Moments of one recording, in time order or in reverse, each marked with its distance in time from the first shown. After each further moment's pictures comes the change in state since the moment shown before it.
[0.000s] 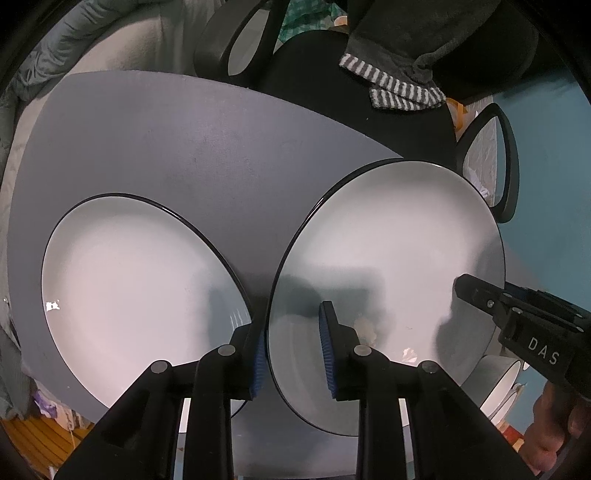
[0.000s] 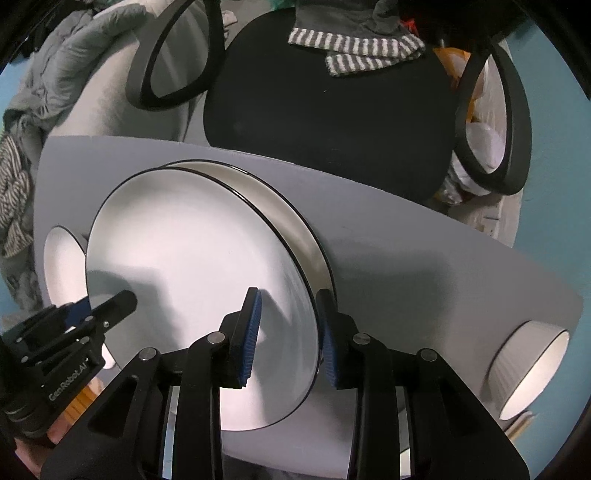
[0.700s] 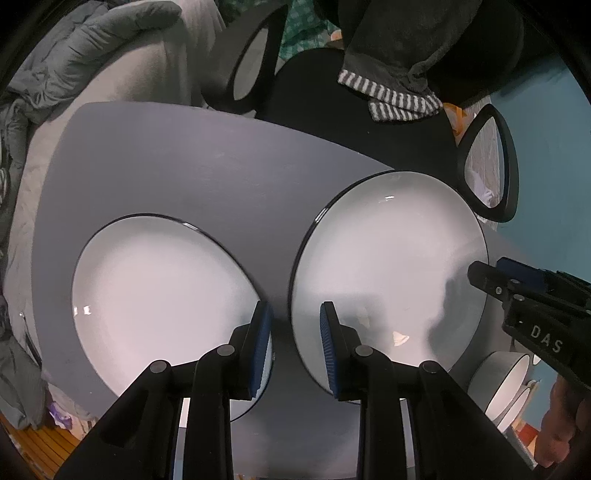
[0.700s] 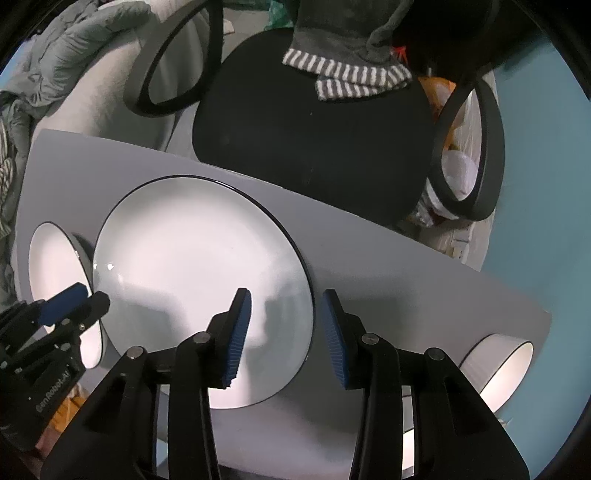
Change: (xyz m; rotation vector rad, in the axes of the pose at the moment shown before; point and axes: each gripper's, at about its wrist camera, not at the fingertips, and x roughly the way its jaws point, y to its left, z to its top) left arm -0.020 -0.001 -0.009 0.043 -0.073 0.061; right arm -0.021 0.011 -0.003 -0.054 -0.070 -0.113
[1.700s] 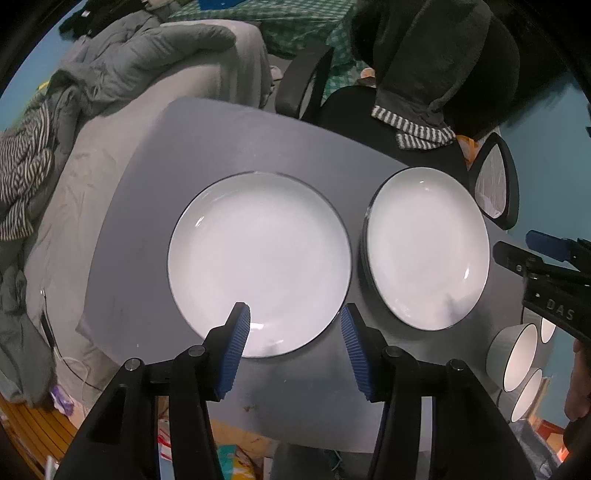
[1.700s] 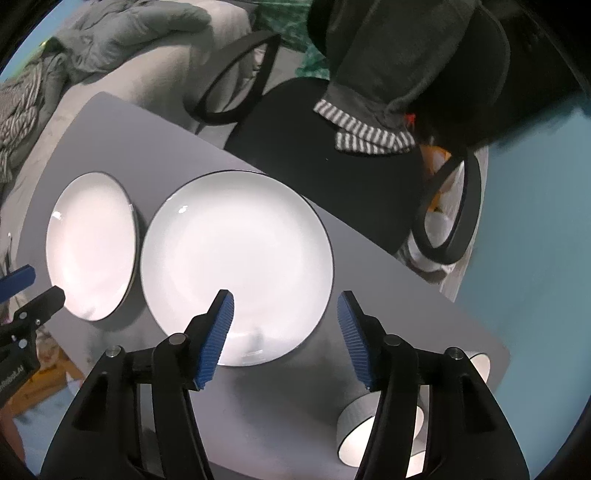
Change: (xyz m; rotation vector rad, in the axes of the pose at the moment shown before) left arm -0.068 0.059 -0.077 -0.080 -0.144 0.065; right arm -0.054 0.049 -0.042 -0.221 -0.163 -0.108
